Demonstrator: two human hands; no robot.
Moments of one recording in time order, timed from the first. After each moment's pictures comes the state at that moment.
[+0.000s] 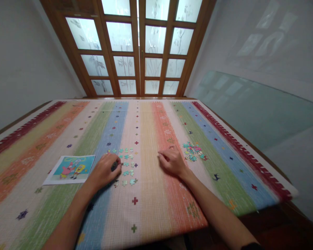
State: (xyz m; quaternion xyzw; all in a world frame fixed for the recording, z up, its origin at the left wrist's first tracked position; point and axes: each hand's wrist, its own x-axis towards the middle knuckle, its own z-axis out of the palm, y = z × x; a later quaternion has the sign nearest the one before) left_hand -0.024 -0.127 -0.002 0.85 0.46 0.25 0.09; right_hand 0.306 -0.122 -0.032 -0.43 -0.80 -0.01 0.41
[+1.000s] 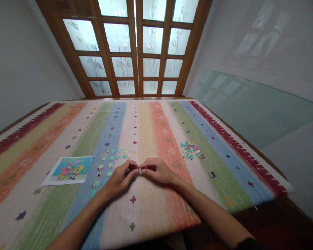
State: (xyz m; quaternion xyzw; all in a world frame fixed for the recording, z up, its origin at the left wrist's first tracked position) left_hand 0.035 -0.156 -0.009 0.79 0.40 0.33 0.34; right_hand 0.259 -0.151 -0.017 -0.35 -0.75 0.42 0.37
